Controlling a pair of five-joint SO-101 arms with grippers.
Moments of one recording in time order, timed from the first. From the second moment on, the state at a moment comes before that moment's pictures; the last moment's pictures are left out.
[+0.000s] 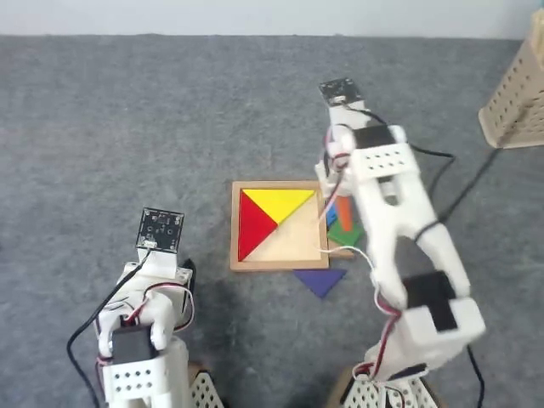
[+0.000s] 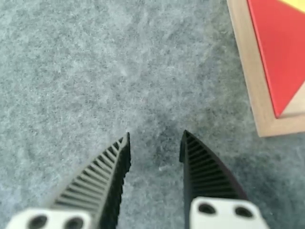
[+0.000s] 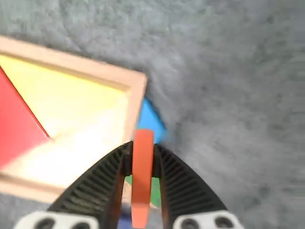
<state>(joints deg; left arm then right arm) -14.1 -103.3 97.3 72.0 -11.1 -18.0 9.5 5.0 70.6 -0.7</state>
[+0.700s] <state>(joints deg) -14.1 -103.3 97.3 72.0 -11.1 -27.5 21.2 -1.0 68.7 -20.0</state>
